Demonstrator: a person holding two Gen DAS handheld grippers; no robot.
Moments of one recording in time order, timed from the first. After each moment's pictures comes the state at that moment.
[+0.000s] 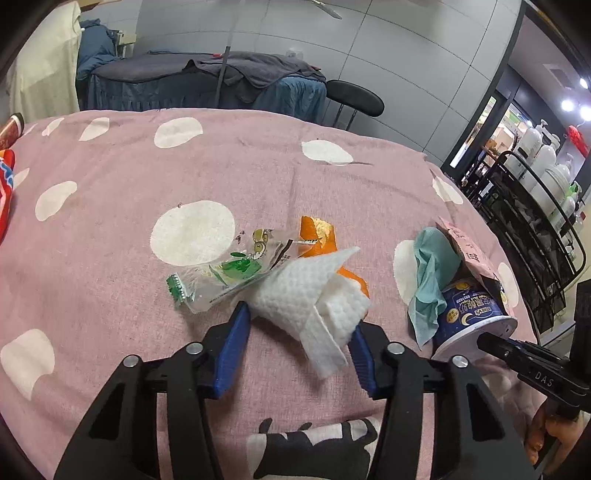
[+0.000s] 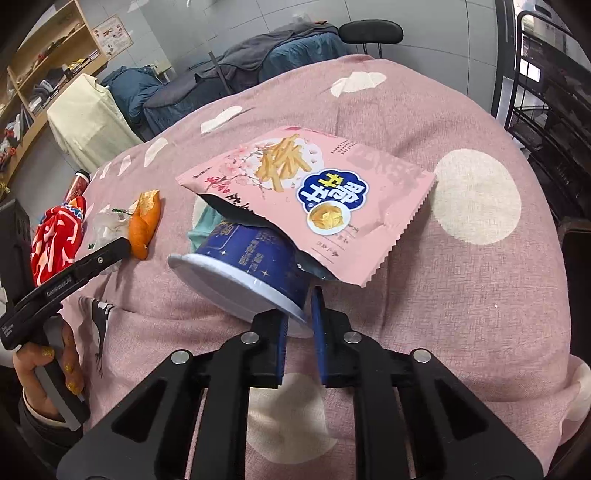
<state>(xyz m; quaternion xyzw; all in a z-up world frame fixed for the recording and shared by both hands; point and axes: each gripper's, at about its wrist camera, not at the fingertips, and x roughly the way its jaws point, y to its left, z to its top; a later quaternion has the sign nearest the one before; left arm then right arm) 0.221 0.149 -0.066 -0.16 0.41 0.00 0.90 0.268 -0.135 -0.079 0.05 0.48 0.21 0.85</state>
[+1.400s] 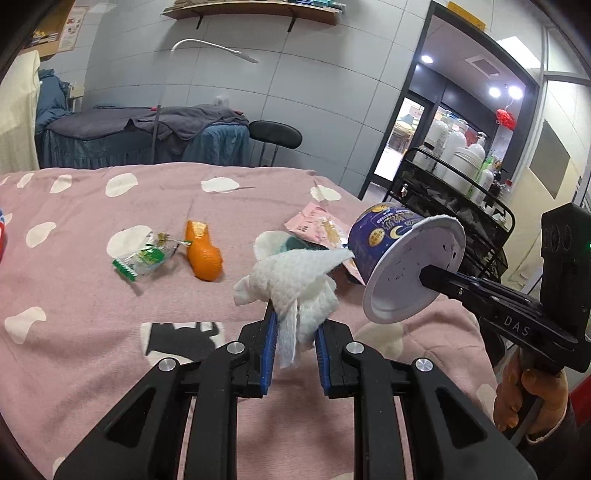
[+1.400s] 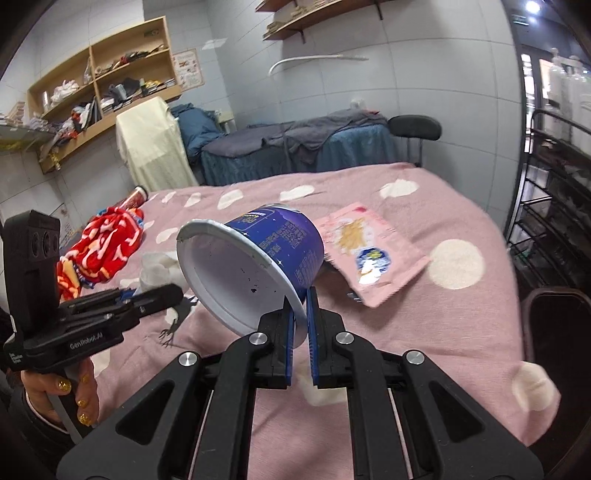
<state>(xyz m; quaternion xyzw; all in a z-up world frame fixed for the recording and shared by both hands) 0.130 0.067 -0.020 -0.11 0.31 -0.12 0.94 0.169 -0.164 -0.006 0.03 0.31 0.28 0.91</state>
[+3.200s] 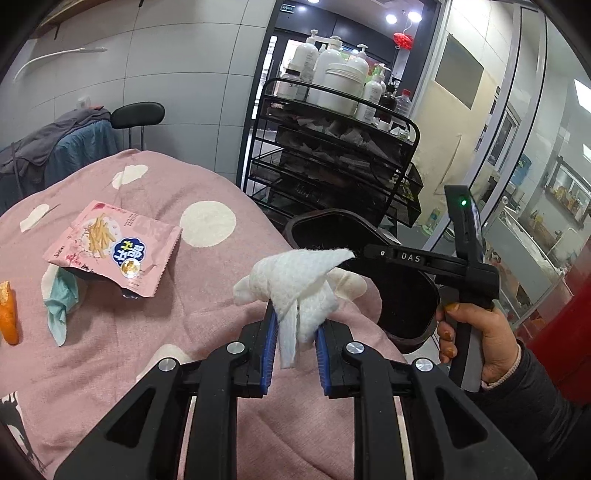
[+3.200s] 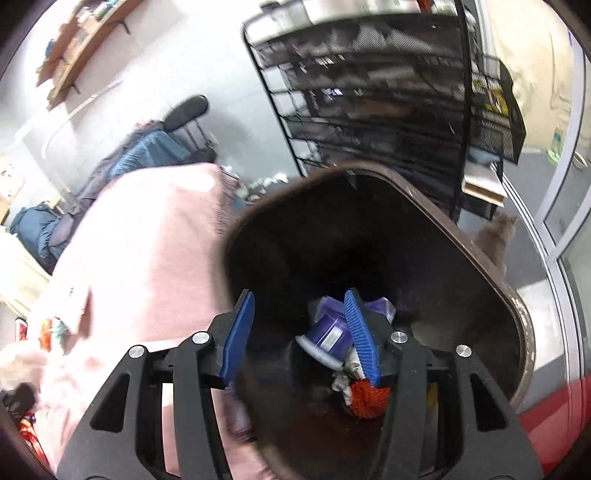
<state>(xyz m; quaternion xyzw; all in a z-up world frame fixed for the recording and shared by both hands) 0.170 -0.113 -0.025 -0.01 0.36 -0.31 0.88 0.211 -0.419 -0.088 0.20 0.40 -0.03 0.89</state>
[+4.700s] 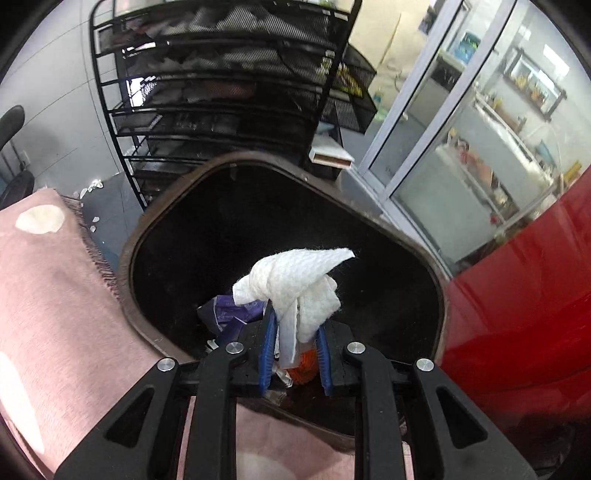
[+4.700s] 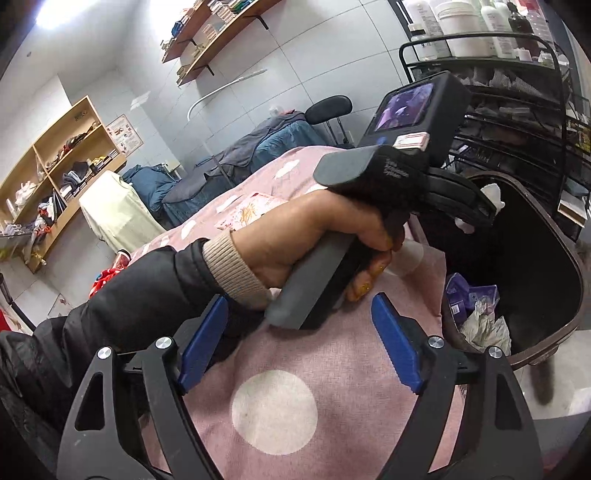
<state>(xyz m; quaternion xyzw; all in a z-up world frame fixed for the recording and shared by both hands) 0.282 -0.319 -0.079 0.16 0.50 -0.43 0.73 0.092 -0.322 -0.026 0.19 0.35 0.20 0.89</state>
